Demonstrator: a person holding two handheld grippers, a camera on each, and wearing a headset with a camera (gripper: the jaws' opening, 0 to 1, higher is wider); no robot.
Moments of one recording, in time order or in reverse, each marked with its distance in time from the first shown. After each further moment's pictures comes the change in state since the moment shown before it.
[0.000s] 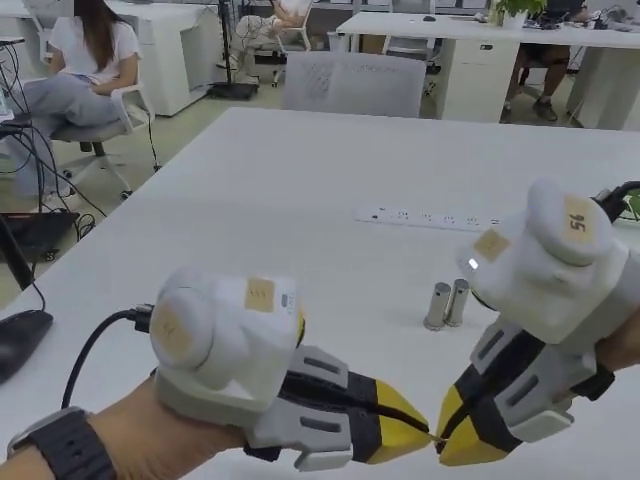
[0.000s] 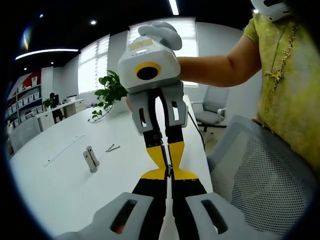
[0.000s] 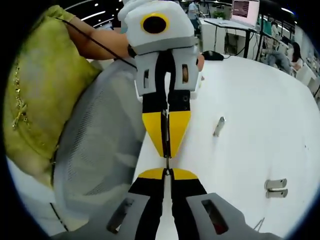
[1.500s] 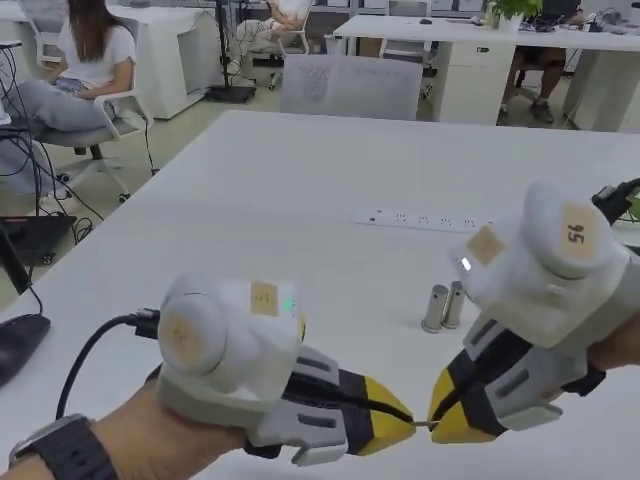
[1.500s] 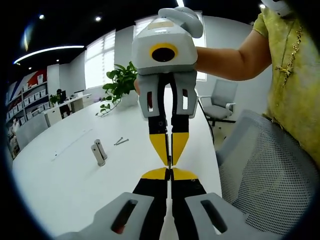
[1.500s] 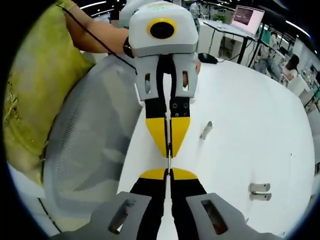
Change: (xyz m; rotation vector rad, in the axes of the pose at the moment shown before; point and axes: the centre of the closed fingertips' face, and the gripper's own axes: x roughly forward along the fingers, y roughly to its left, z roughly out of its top) left arm 0.000 0.013 -0.010 -0.017 0.054 0.076; right arm -0.006 -0.015 0.004 -0.058 0.034 -0.124
